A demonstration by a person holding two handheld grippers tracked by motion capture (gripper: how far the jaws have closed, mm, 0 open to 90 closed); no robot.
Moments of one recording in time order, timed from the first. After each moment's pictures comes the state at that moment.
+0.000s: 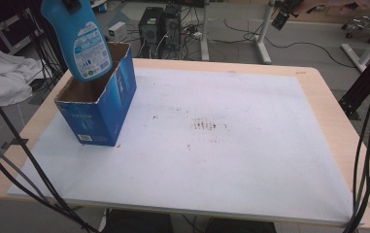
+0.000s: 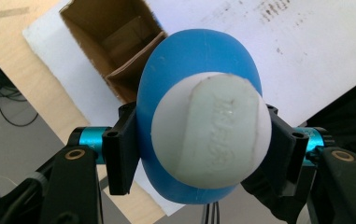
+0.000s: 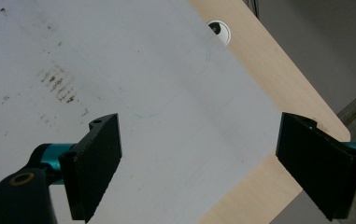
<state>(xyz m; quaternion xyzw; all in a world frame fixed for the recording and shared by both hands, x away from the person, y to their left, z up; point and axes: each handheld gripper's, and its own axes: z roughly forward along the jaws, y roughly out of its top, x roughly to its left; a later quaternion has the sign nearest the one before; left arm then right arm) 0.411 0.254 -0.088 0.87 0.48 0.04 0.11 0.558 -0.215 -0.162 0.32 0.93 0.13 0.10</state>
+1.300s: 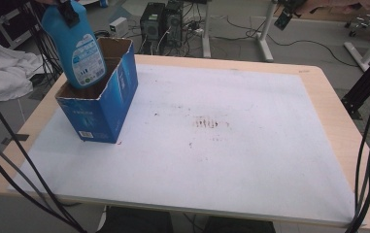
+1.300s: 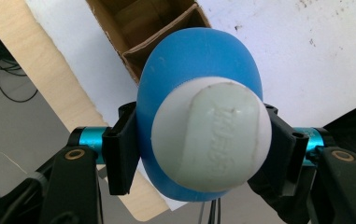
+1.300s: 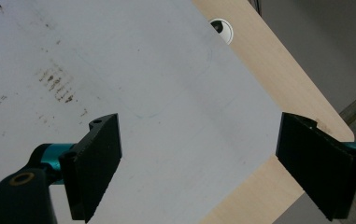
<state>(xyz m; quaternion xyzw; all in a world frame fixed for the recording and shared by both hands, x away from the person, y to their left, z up) 0.423 0.270 -0.127 0.86 0.51 0.03 0.08 0.562 -0.211 -0.168 0.32 0.93 0.12 0.10</state>
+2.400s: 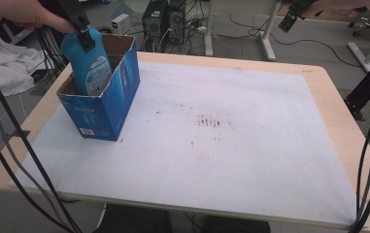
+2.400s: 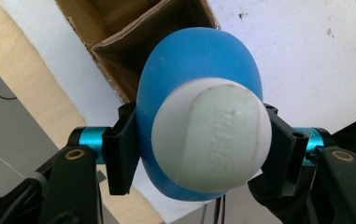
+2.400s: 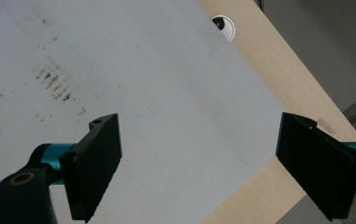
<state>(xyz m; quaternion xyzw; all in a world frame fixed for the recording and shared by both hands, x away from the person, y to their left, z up) 0.423 0.259 -0.182 0.86 0.51 0.02 0.07 0.565 -0.212 -0.176 0.32 0.93 0.12 0.09</state>
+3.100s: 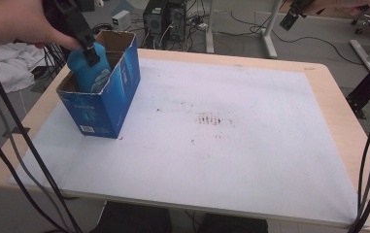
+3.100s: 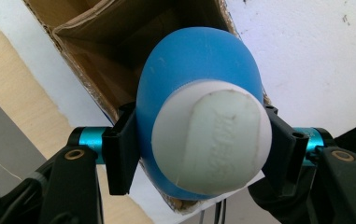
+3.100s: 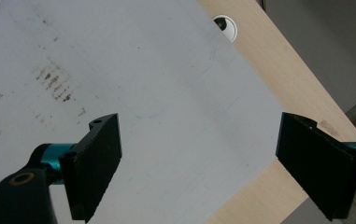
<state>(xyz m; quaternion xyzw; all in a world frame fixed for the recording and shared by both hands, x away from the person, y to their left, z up) 0.421 0.256 -0.220 0.86 0.51 0.01 0.06 0.566 -0.211 -0.180 0.32 0.94 0.12 0.09</state>
